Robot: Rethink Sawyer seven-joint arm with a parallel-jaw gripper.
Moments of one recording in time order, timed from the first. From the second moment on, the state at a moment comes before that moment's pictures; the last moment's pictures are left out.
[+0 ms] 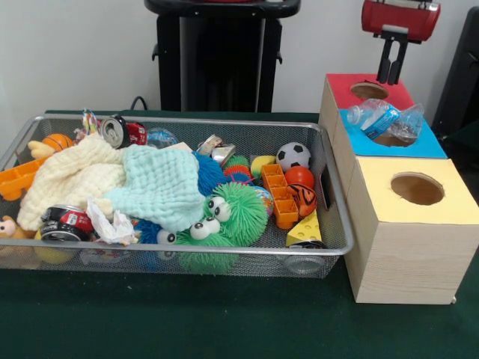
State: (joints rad) arm 0.43 -0.79 -0.33 2.01 0.41 0.18 2.00
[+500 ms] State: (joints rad) arm 0.45 -0.78 -0.35 1.96 0.41 0.20 2.00
